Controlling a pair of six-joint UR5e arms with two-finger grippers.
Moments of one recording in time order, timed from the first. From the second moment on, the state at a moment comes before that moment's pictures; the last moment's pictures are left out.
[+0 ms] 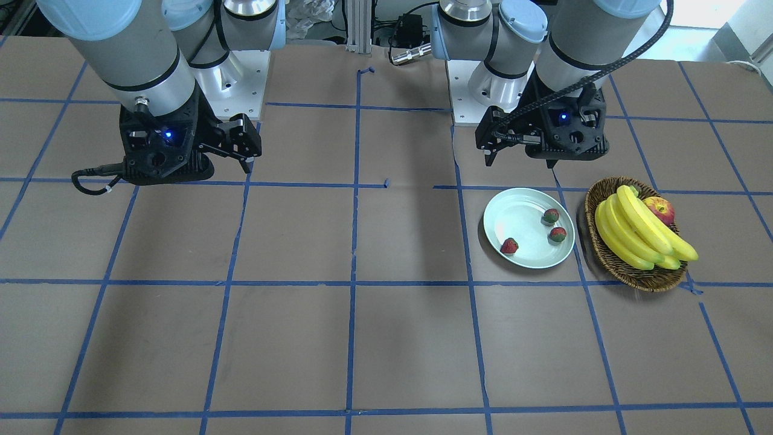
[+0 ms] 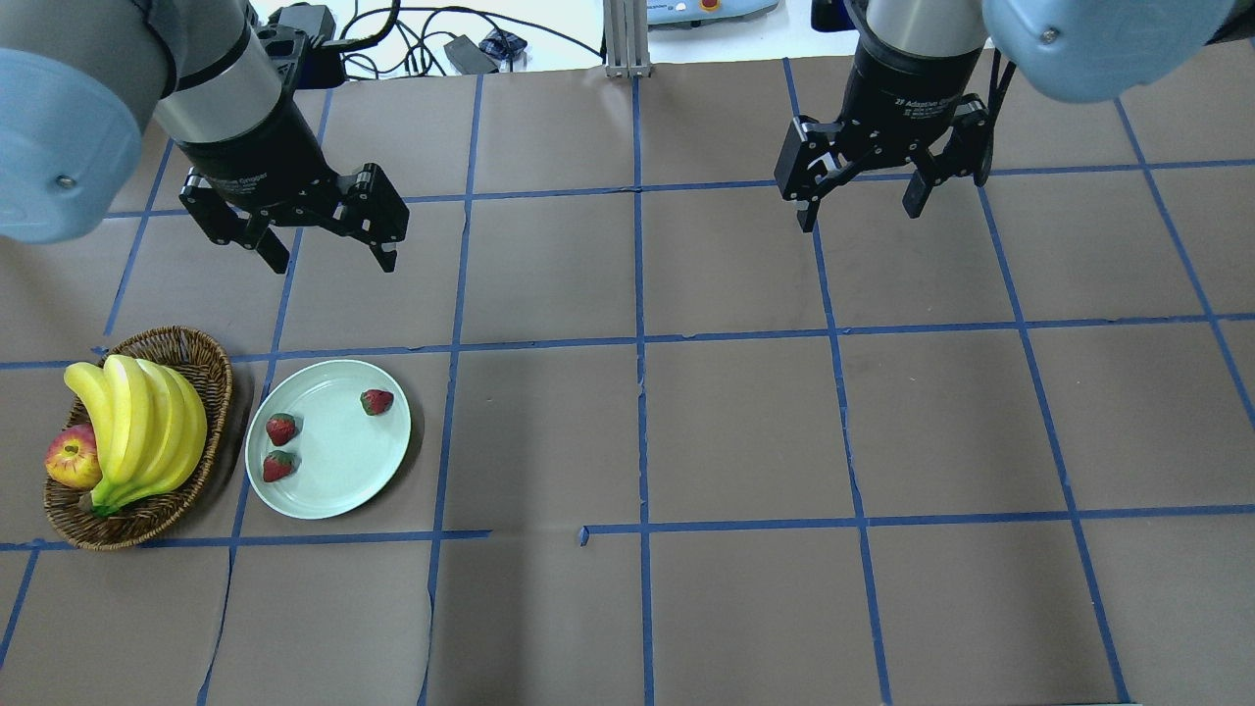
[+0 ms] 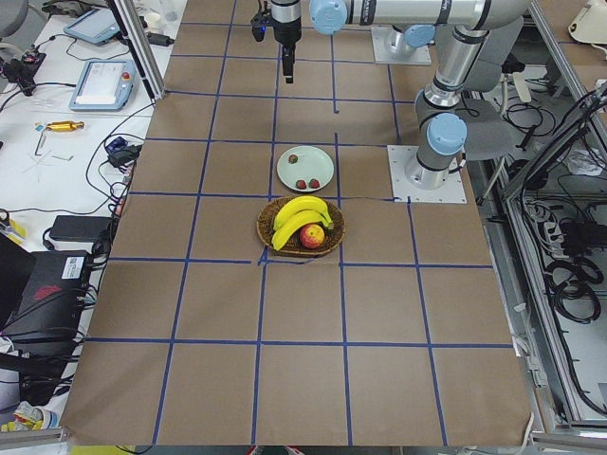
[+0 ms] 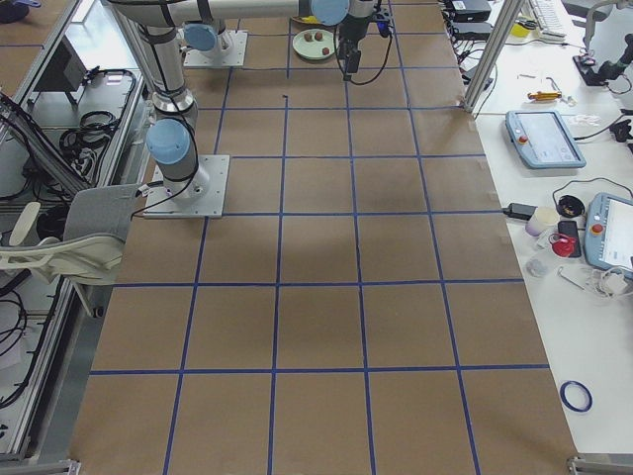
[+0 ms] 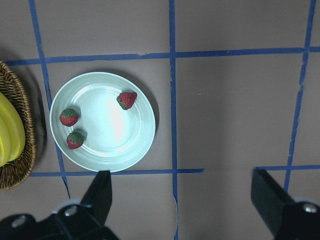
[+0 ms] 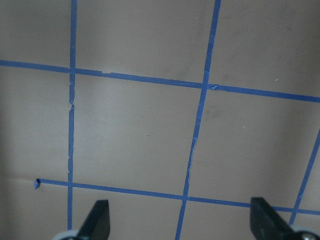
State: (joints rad) left arm -1.58 -1.58 -1.58 -1.60 1.59 0.01; right arm 1.65 -1.43 1.43 -1.46 -1.55 -0.05
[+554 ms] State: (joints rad) left arm -1.57 -1.57 -1.58 -1.60 1.59 0.01; right arm 1.65 -1.43 1.43 -1.46 -1.55 -0.05
